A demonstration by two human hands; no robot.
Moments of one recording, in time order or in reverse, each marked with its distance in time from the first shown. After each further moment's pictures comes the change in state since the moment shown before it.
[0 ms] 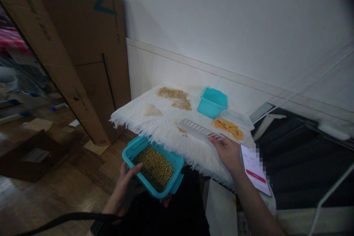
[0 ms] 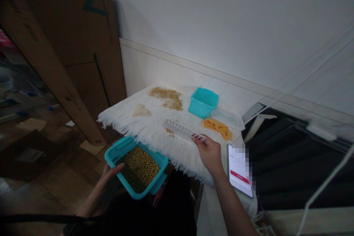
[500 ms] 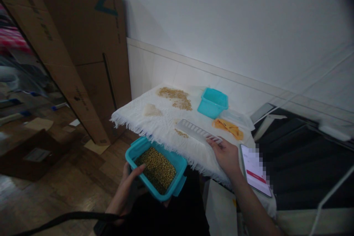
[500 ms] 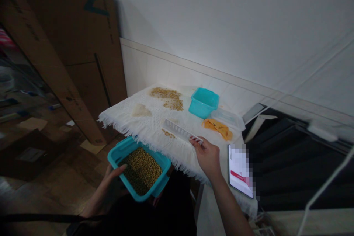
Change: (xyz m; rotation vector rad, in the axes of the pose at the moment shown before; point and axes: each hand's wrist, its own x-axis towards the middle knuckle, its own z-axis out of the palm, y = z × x) left_hand -0.006 -0.002 0.010 -0.038 0.017 -0.026; right_hand -0.012 -0.008 0.004 -0.021 -0.008 0.020
